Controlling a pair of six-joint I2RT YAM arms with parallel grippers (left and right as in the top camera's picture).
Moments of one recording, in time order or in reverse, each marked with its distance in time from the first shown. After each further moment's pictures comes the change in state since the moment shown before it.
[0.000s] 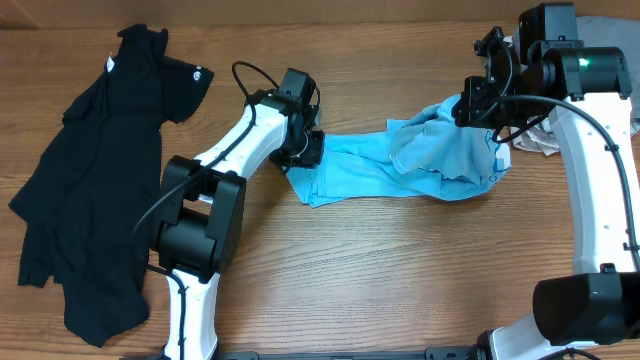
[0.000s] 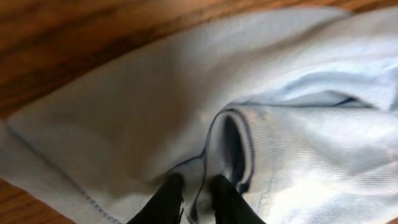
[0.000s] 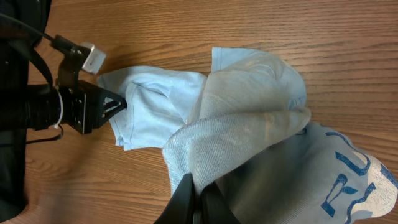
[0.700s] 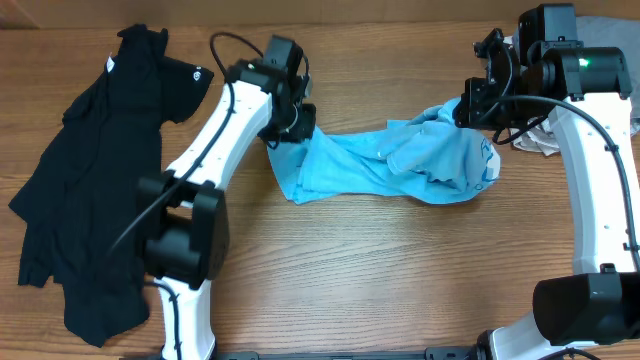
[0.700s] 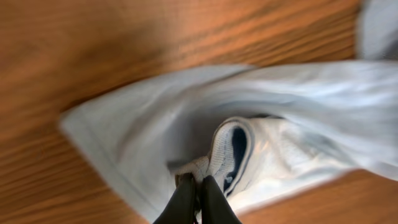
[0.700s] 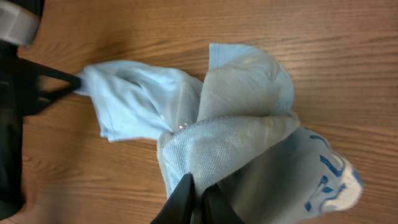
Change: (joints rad) left arm 0.045 -0.084 0.227 -0.216 -0.019 0.037; right arm 0.000 0.000 0.000 -0.020 0.013 0.000
